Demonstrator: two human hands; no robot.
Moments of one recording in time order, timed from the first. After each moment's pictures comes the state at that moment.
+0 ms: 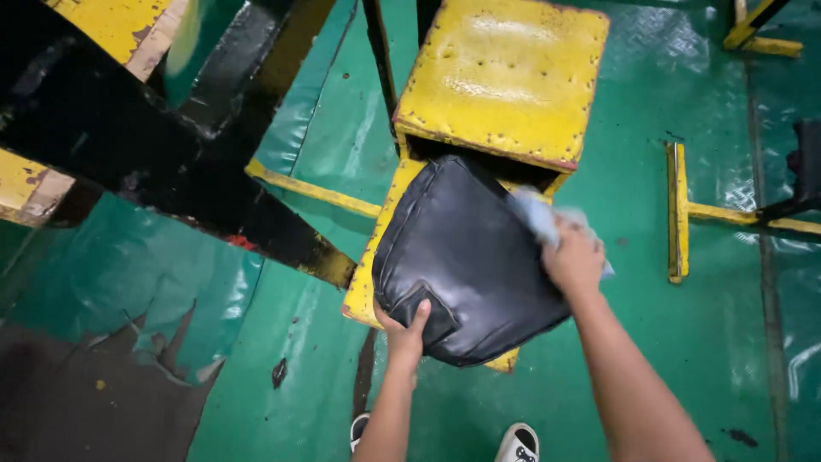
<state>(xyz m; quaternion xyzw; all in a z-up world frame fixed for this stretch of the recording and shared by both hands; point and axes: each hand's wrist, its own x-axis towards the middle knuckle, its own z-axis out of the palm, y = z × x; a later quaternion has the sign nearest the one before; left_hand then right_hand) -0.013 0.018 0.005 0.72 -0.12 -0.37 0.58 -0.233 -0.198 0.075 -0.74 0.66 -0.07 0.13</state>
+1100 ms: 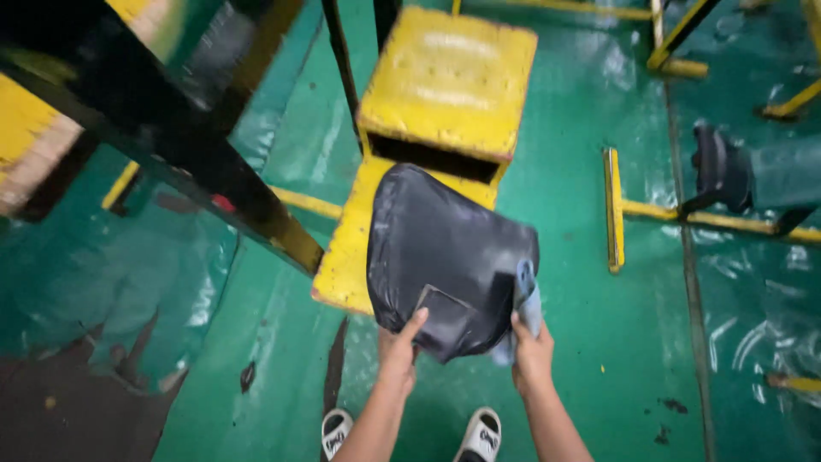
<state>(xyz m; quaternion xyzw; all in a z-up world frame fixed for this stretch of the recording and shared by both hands) -0.089 0.068 0.094 0.57 0.03 -0.57 0.60 -0.317 -0.003 0.009 -0.29 0.59 -0.52 0.54</state>
